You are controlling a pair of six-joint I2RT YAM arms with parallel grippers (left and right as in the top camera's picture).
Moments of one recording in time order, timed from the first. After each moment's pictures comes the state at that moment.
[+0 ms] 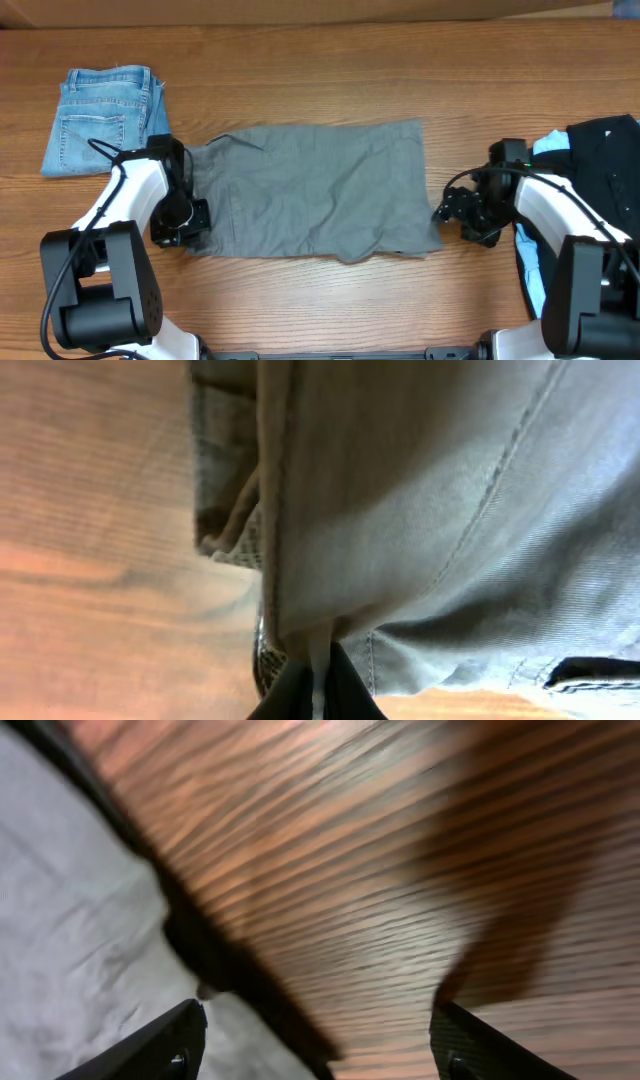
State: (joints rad) left arm 0.13 1.77 1.05 -1.07 -0.02 -0.15; right arm -0.09 1.67 0.89 -0.81 -0.32 0.35
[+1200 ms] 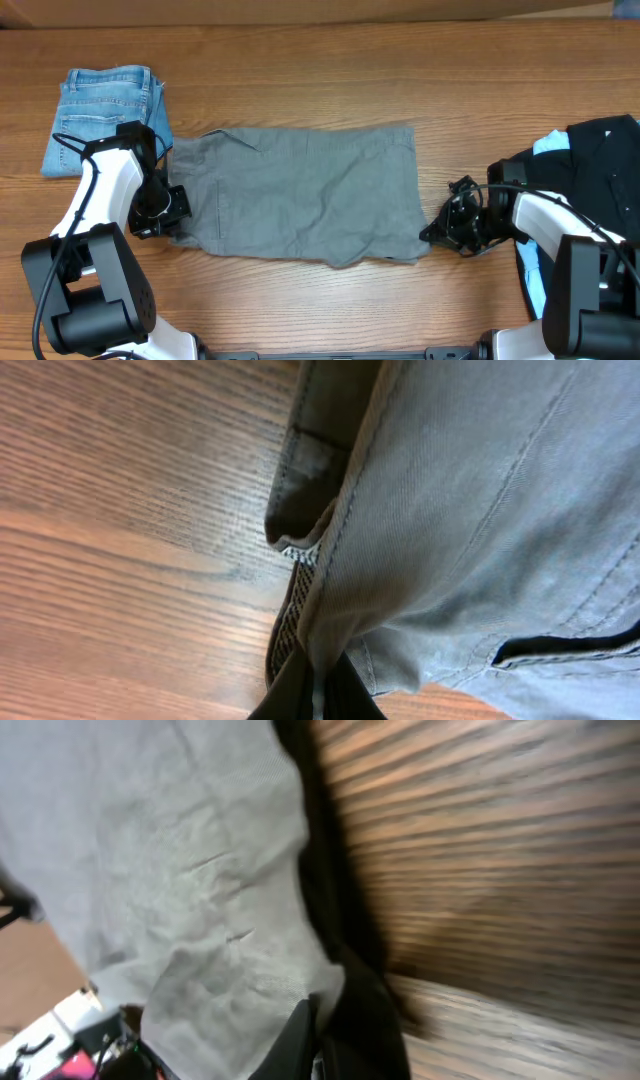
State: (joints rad) left arm 0.22 1.77 1.16 -1.15 -0.03 -0.16; right arm -0.11 1.66 0.76 -0.74 -0.67 0.14
